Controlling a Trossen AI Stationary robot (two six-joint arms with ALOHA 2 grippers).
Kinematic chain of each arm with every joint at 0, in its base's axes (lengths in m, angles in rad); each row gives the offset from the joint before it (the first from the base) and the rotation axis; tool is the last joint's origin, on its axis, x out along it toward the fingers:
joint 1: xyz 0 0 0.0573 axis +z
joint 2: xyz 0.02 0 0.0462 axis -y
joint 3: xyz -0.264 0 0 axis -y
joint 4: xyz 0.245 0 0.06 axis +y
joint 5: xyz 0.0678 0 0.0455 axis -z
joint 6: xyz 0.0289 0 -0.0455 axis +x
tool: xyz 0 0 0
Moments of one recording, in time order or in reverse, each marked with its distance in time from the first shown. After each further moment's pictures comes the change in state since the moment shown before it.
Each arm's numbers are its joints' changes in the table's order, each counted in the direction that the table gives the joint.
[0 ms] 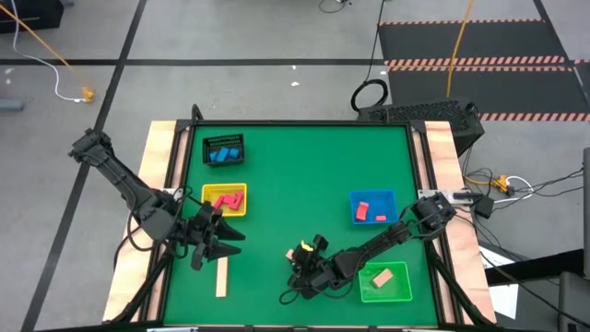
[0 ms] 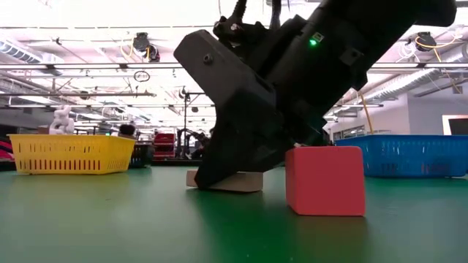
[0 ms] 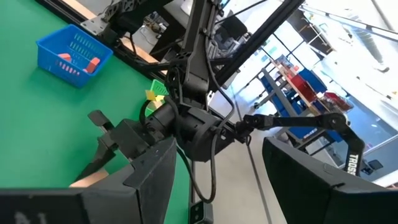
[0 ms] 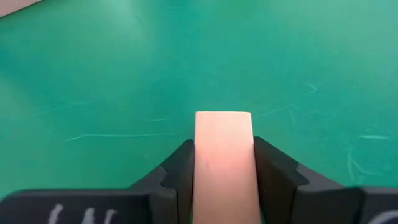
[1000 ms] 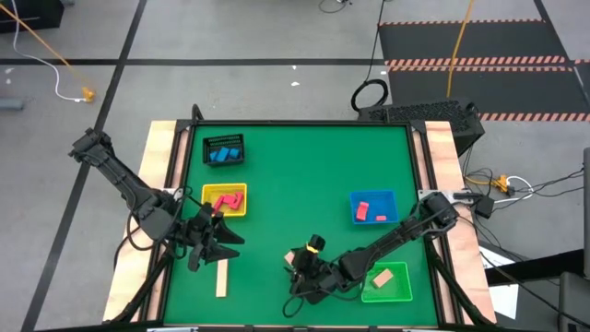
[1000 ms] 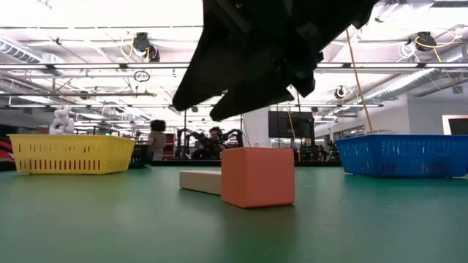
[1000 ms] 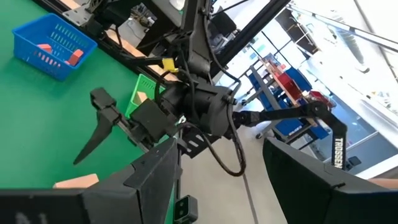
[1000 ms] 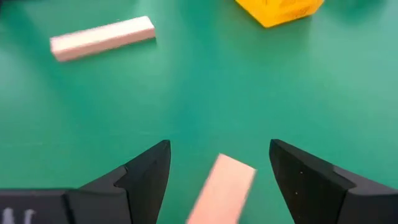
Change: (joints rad) left arm -0.005 0.000 0.000 -0.029 0.044 -0.024; right arm 0.022 0.123 -0.001 -0.062 0.104 -0.262
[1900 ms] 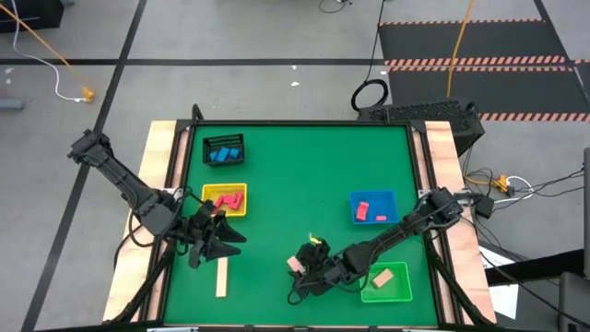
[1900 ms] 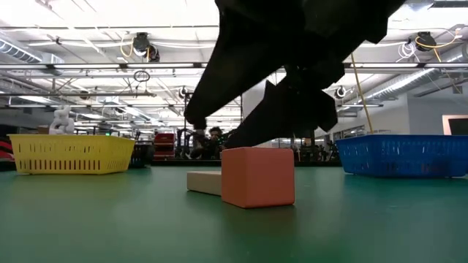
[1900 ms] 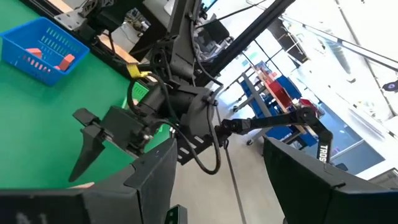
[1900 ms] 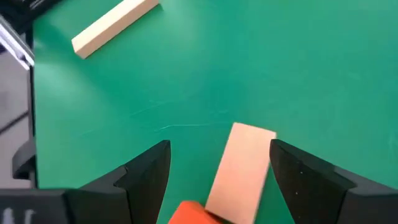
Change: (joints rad) left arm 0.036 0.000 0.000 -0.047 0.037 -0.009; right arm -0.025 0.054 -0.111 -0.081 -0.230 0.284
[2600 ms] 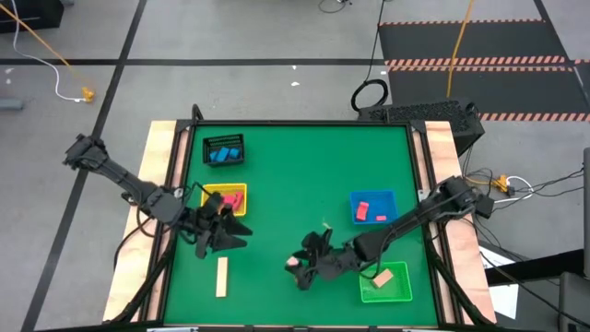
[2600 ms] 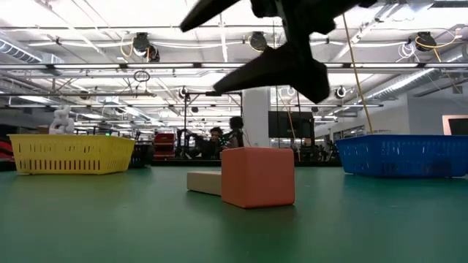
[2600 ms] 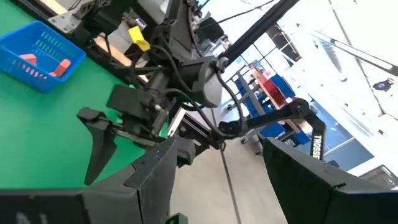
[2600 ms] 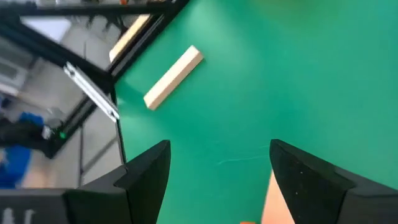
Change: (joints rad) left arm 0.146 0.002 0.000 -0.012 0.169 0.008; right arm -0.039 0.152 -0.138 -0.236 -0.059 0.086
